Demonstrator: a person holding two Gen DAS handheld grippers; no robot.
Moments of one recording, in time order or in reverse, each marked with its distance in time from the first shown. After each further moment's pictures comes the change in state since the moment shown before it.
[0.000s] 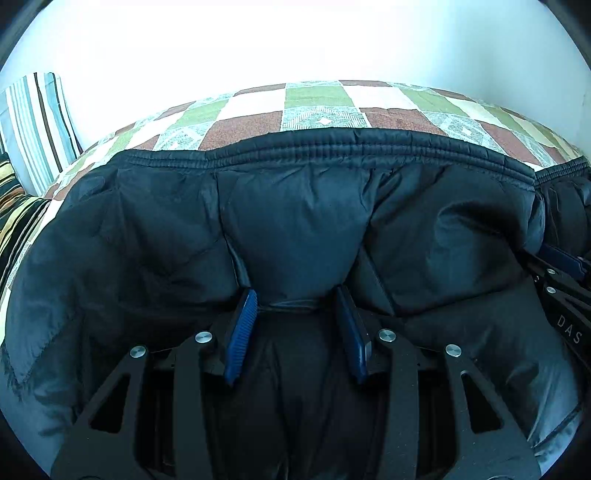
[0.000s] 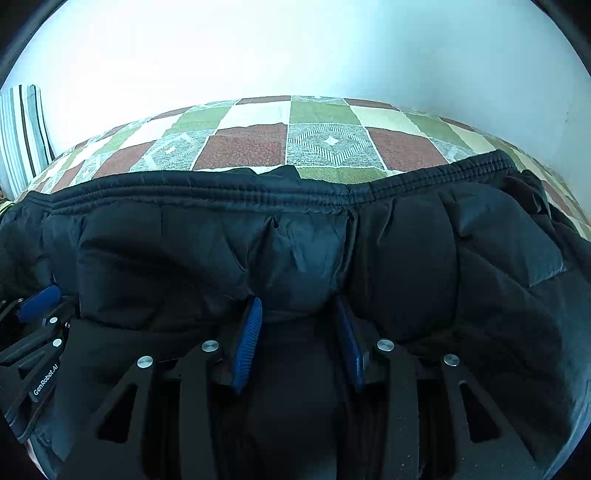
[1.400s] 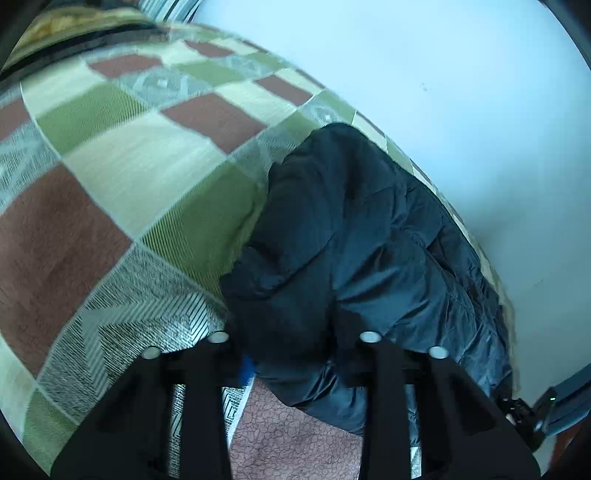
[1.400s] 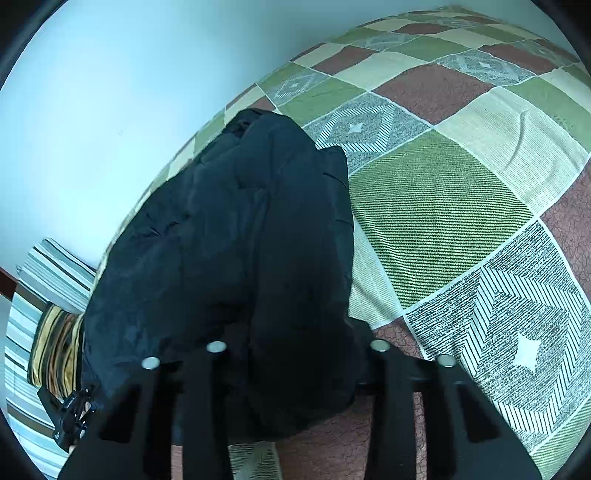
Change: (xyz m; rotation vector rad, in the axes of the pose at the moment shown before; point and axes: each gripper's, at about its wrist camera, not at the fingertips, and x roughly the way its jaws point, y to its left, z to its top) left arm -0.087 0.183 -0.109 -0.632 -0.021 -0.299; right arm -0.112 -0.183 -0.112 0.569 0.084 0.273
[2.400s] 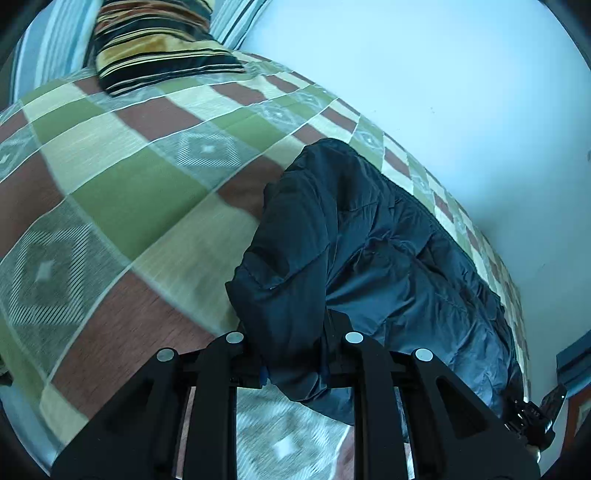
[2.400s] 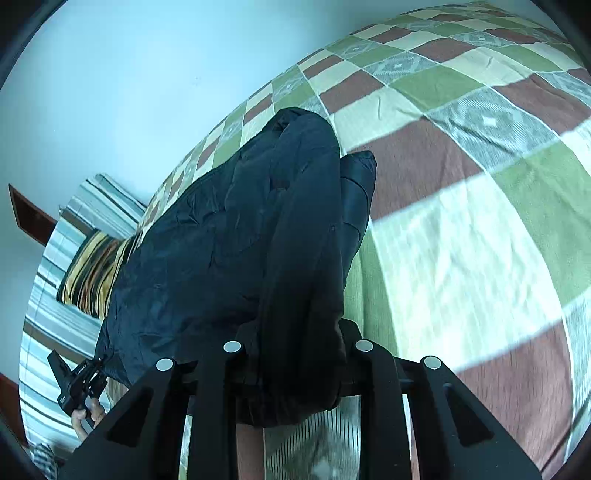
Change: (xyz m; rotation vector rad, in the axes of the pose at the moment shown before) left arm -0.188 0.128 -0.075 -0.005 -0.027 0.062; right arm -0.091 0.020 -0.153 -0.118 0.099 0.145
